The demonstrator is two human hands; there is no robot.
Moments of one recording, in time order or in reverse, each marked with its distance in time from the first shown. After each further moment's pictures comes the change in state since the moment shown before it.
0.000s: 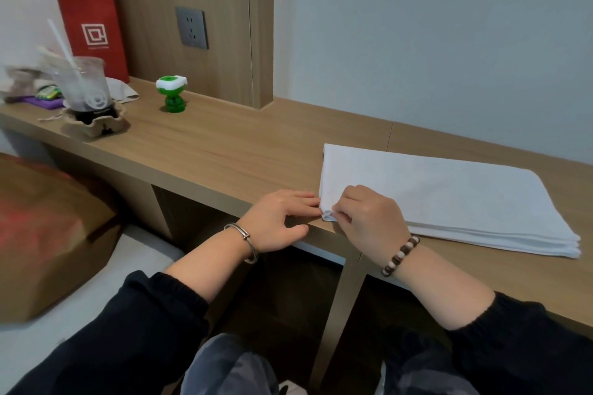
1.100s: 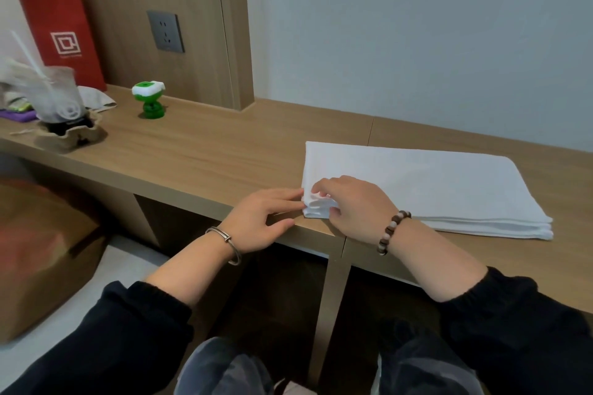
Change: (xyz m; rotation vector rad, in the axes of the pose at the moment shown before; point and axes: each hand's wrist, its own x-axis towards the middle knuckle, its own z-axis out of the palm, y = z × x) left_hand 0.006 -0.008 0.006 0.042 0.023 0.028; right_hand 0.011 0.029 -0.004 0.078 -0.277 0.106
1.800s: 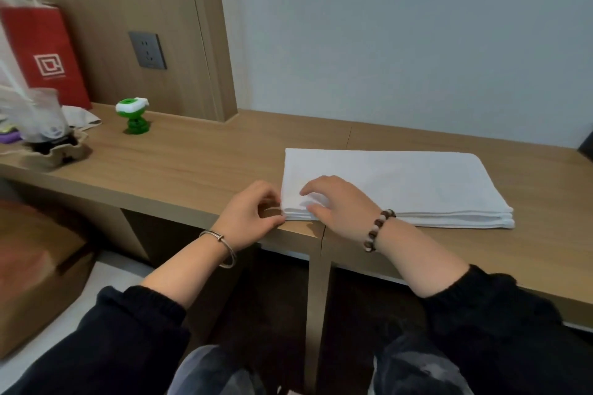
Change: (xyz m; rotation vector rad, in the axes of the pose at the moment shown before) left_hand 0.013 0.029 0.002 -0.137 0.180 -0.171; right_hand -0.016 0.005 -0.017 0.249 -0.044 0.097
